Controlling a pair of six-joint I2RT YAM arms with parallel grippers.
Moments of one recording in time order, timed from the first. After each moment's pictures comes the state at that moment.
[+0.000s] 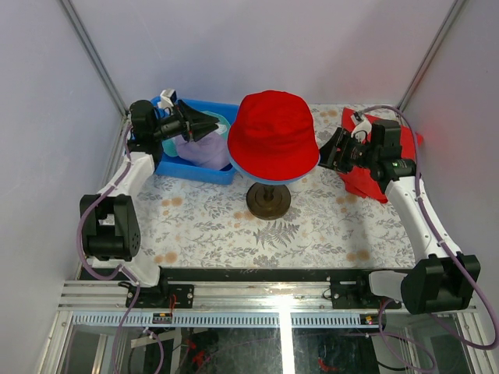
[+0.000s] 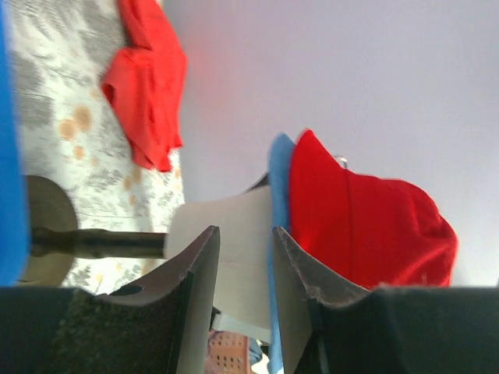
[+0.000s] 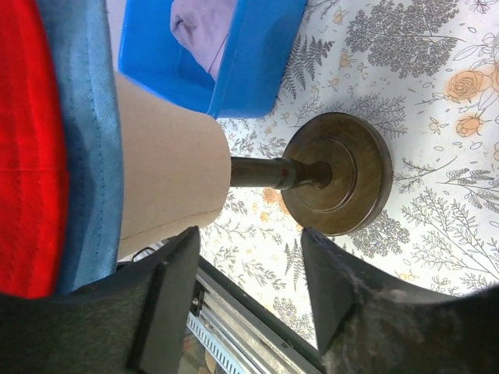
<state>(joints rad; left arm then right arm) 0.00 1.63 1.20 0.39 1.03 -1.42 0.09 1.25 1.11 -0.44 -0.68 0.57</state>
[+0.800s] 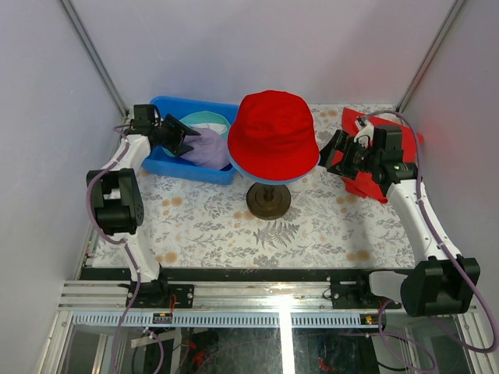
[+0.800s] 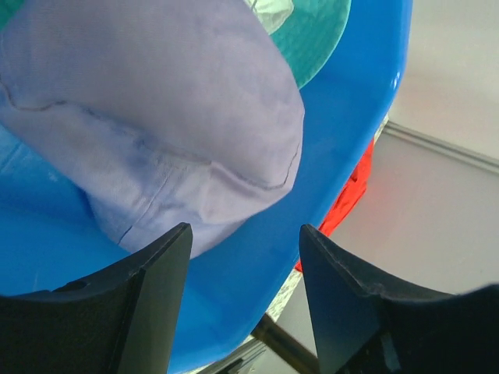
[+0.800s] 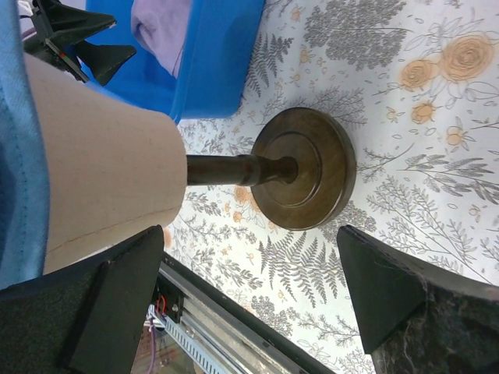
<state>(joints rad) 0.12 1.86 1.44 -0.37 0.56 -0.96 0.07 1.24 1.08 -0.47 -0.61 0.53</state>
